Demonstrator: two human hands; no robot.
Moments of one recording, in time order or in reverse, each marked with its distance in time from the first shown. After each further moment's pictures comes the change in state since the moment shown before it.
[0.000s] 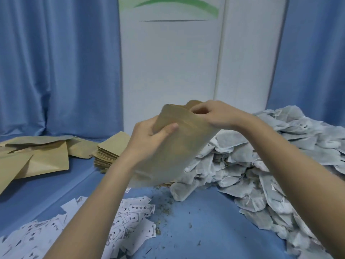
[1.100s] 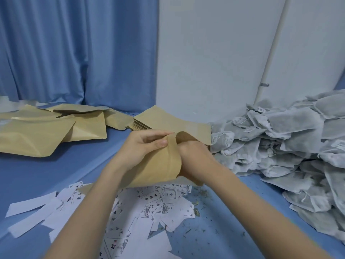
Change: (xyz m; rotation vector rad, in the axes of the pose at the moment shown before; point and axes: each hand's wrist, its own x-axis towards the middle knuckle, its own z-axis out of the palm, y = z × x) left_hand -0.069 -0.107 -0.090 -0.207 -0.130 -0.340; right_hand 0.022 -0.048 0.212 -0.289 0.028 -0.403
